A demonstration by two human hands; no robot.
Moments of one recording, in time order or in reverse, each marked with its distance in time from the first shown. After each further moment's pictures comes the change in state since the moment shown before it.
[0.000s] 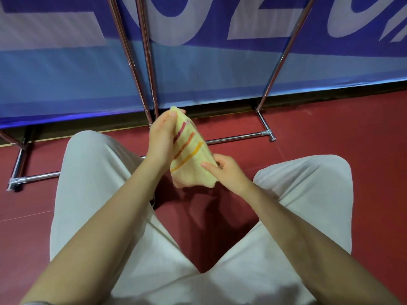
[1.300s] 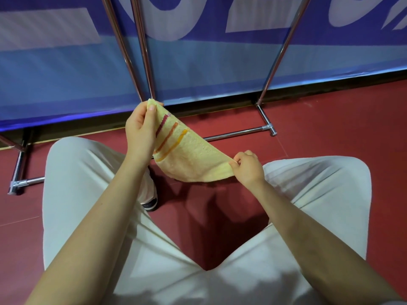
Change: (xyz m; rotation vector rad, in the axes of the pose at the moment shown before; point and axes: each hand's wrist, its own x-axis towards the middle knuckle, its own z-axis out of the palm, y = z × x) left_hand 0.028 -0.008 -0.043 0.296 0.097 0.256; right_hand 0.015 0.051 -0.029 -0.667 0.249 0.225
